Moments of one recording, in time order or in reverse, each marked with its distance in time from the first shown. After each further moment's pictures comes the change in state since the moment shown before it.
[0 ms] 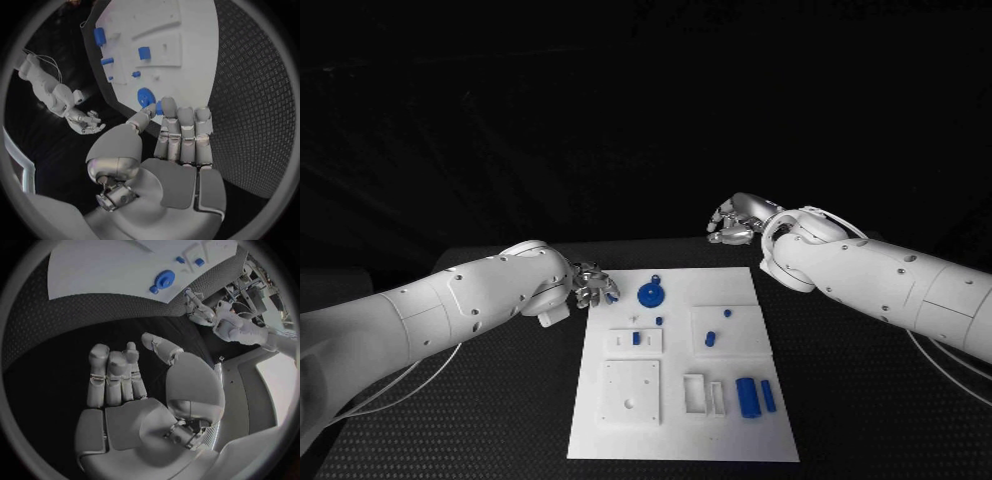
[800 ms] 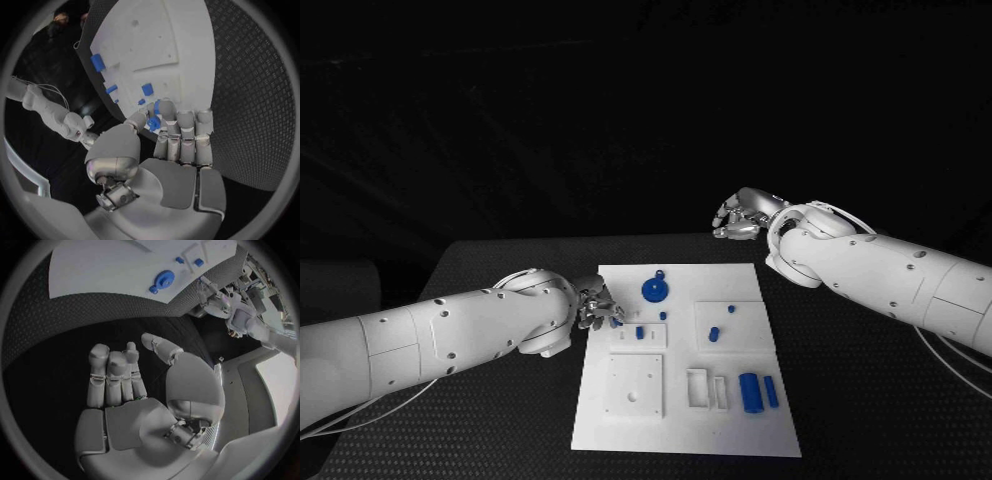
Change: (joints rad) left arm -0.017 -0.117 -0.088 0.280 -0.140 -0.161 -0.035; left_hand -0.030 -0.030 0.011 -0.014 0.061 0.045 -0.007 0.015 -0.015 0.052 -0.002 0.066 0.029 0.047 0.000 0.058 0.013 -0.010 0.079 -0.022 0.066 0.000; right arm 0.000 -0.011 0.000 0.007 0.000 0.005 0.000; right_hand 0.000 0.000 0.000 0.000 0.020 -0.002 0.002 0.000 0.000 0.000 0.000 0.004 -0.002 0.000 0.000 -0.004 0.001 0.000 0.002 0.002 0.000 0.000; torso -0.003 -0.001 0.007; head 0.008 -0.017
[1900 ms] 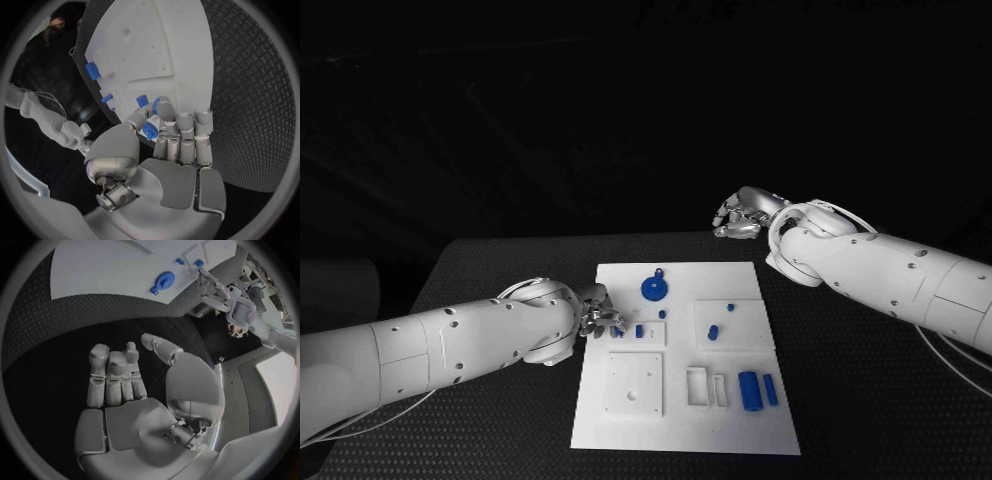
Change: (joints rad) left arm -0.027 0.023 -0.010 -0.012 -0.038 -0.009 -0.020; left_hand -0.010 -0.012 0.001 0.002 0.006 0.028 -0.017 0.042 -0.002 0.027 -0.016 0.022 0.018 0.025 -0.014 0.019 0.013 0.000 0.010 -0.003 0.020 0.000; right arm 0.000 -0.003 0.000 0.002 0.000 0.003 0.000; right_hand -0.004 0.004 0.000 0.000 0.010 0.002 -0.002 0.000 0.001 0.000 0.000 0.000 -0.001 0.000 0.000 0.000 0.000 0.000 -0.002 -0.002 0.000 0.000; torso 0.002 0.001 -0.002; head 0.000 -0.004
